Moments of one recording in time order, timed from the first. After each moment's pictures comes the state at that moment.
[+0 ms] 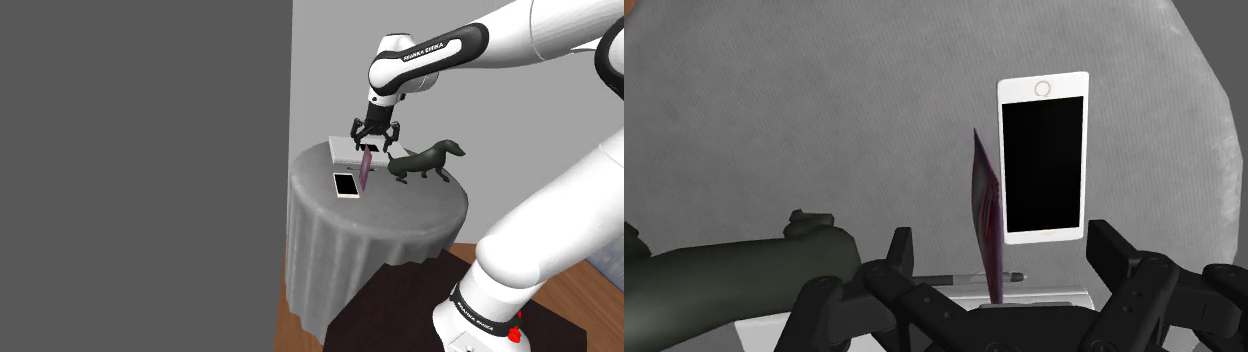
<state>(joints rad) -0.25 -0.25 -0.07 -2.29 -0.03 2.05 0.51</state>
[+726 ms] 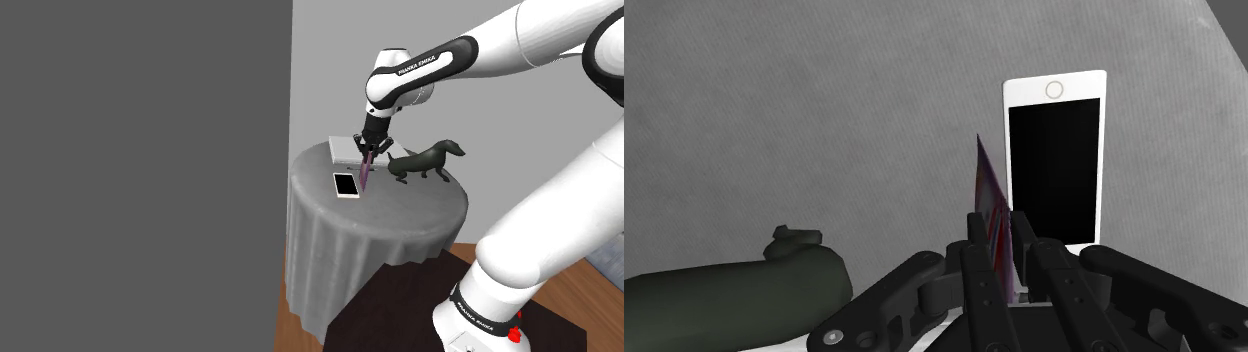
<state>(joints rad) -0.25 -0.21 -0.08 -2.34 -0.03 2.14 0.51</state>
